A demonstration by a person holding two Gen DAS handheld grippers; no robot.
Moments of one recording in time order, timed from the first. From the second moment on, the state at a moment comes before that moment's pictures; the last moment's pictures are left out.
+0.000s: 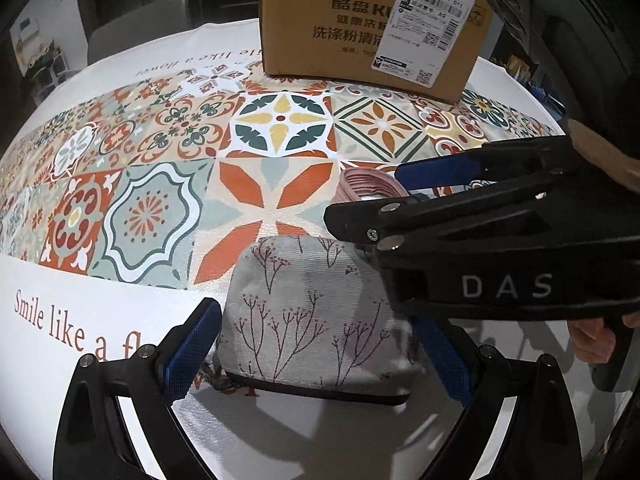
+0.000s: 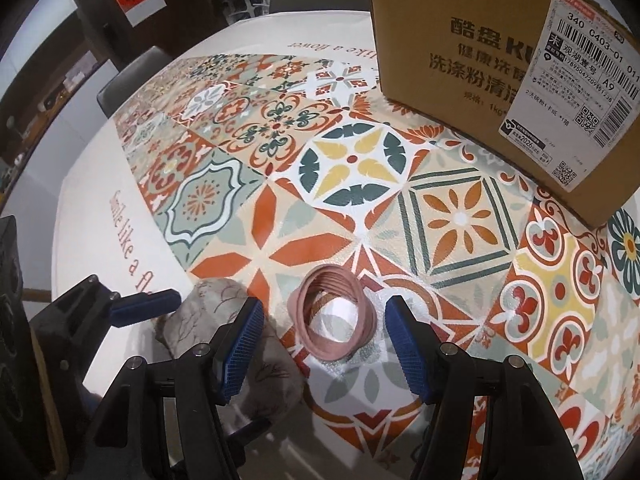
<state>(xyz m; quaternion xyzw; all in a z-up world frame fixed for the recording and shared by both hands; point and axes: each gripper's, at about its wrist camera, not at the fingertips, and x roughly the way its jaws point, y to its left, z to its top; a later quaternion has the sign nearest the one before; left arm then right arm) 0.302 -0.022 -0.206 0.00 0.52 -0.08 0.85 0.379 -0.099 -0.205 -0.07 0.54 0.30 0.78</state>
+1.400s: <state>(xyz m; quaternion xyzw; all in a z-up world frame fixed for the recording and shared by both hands) 0.286 -0.041 -0.200 0.02 0.49 -0.09 0.87 0.332 -0.164 -0.194 0.01 0.55 0.18 0.81</state>
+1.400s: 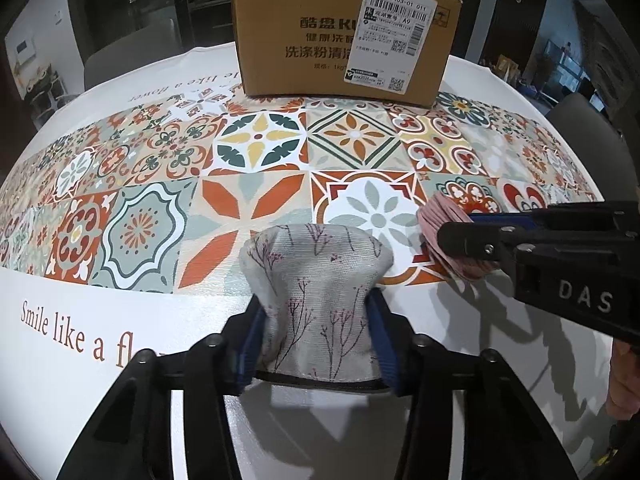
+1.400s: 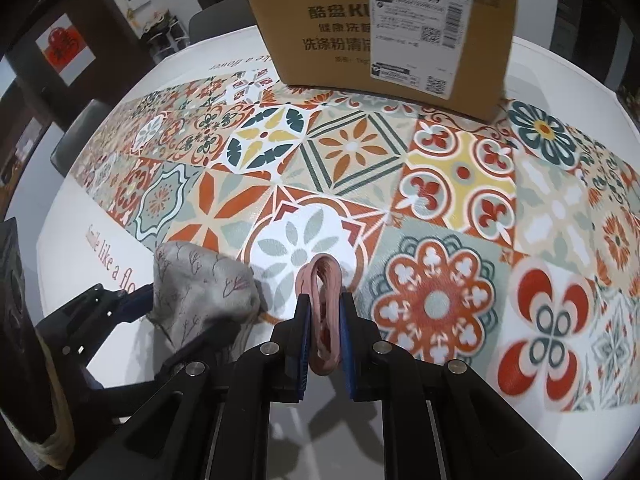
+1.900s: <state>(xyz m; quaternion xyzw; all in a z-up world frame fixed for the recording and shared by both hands) 0.279 -0.039 -0.161 -0.02 0.47 -0.11 0.88 0.299 -0.172 -0.151 0.02 0.51 0.16 0.84</state>
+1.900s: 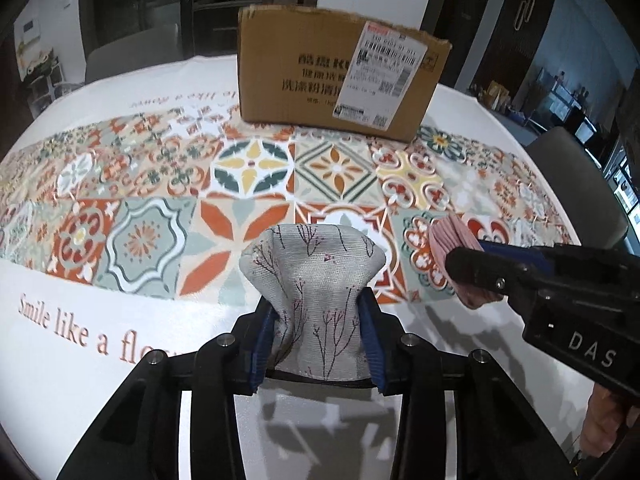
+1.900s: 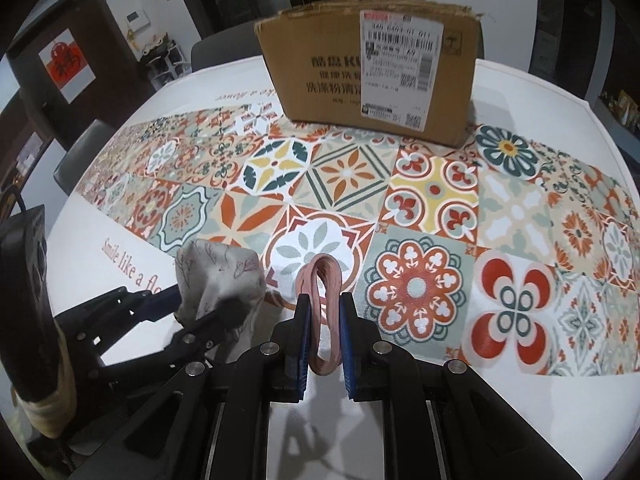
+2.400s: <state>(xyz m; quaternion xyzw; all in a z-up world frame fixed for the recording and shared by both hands) 0.282 -0.030 -0.092 -0.03 0.40 -0.12 0.91 0.288 -0.174 -0.095 0.04 0.45 0.14 0.88</state>
